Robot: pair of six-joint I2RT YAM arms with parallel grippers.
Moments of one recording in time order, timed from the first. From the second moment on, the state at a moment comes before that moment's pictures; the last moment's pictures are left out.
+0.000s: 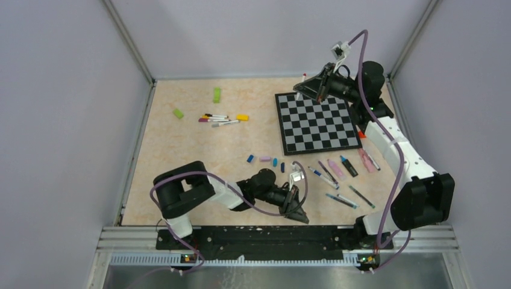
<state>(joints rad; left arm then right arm) -1.14 1.77 0.62 0.92 0.69 -0.87 0.23 1.43 1.29 0.13 -0.88 0.45</state>
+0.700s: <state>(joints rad) -1.06 1.18 0.53 0.37 0.16 -0.56 -0.19 1.13 0.96 -0.72 -0.86 -0.45</state>
